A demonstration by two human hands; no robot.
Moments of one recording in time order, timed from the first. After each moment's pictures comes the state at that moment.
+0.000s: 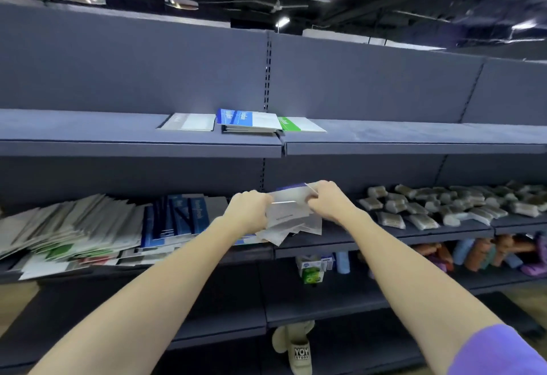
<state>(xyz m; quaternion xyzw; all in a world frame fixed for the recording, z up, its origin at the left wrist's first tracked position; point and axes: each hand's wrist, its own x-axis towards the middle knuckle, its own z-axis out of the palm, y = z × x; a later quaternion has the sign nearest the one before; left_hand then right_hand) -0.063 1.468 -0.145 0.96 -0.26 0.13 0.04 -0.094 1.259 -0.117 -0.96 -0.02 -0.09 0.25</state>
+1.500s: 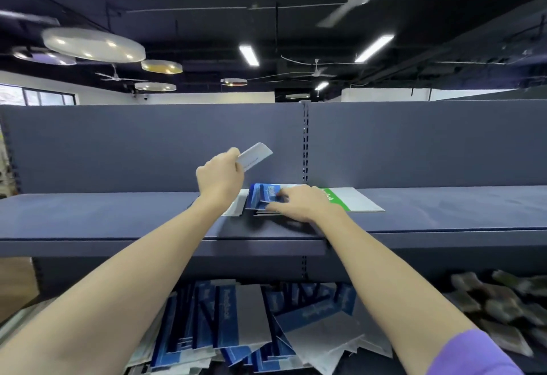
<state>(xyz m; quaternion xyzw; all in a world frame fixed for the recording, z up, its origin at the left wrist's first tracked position) 0.109 1.547 0.028 0.88 0.00 0.46 0.14 0.116 1.353 -0.004 -0.98 -0.14 -0.14 0.08</state>
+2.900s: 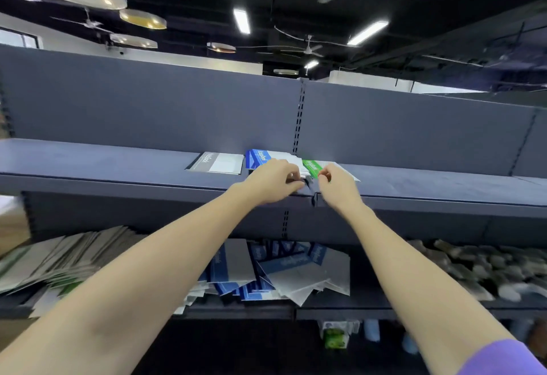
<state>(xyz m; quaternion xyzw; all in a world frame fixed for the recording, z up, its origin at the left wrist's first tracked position) 0.026 1.488 -0.012 0.91 -0.30 0.19 0.19 0.030 1.293 -0.035 -0.90 -0.03 -0.29 0.31</state>
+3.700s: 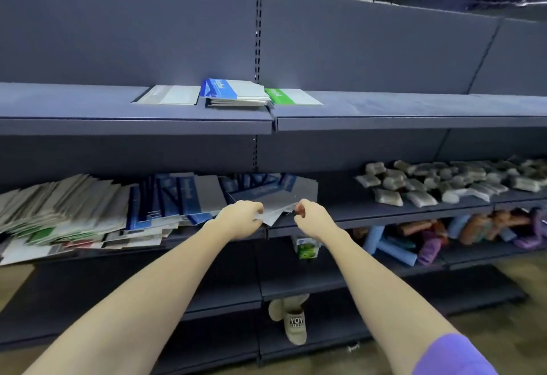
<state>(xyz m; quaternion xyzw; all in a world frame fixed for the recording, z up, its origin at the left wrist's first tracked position) -0.036 1.464 -0.219 0.96 -0.24 -0.06 0.11 -0.065 1.246 -0.240 -0.96 0.06 0.00 0.27</state>
